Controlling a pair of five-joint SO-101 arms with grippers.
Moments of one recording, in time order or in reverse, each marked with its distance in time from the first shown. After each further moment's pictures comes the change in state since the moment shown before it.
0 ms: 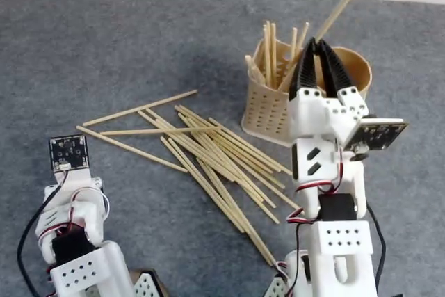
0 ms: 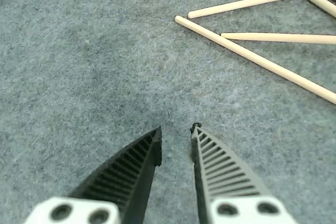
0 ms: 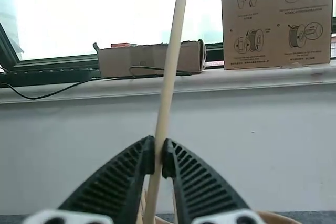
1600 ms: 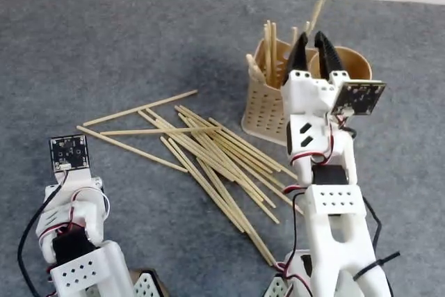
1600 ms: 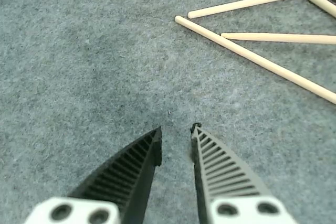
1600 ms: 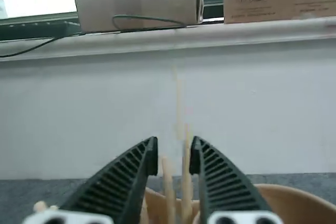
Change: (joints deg) left arm 0.0 0.0 0.0 0.0 0.0; right arm -0.4 16.9 -5.3 -4.6 0.2
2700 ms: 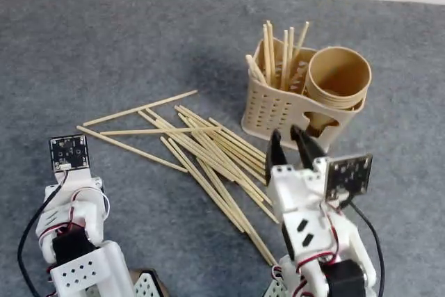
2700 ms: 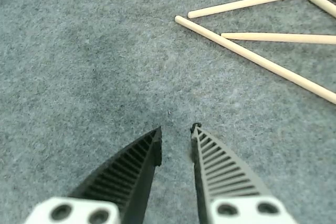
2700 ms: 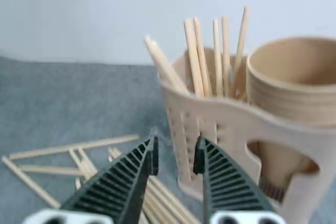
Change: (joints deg) left arm 0.0 0.0 0.0 0.0 0.0; right arm -10.3 -60.7 10.5 75.3 -0.1
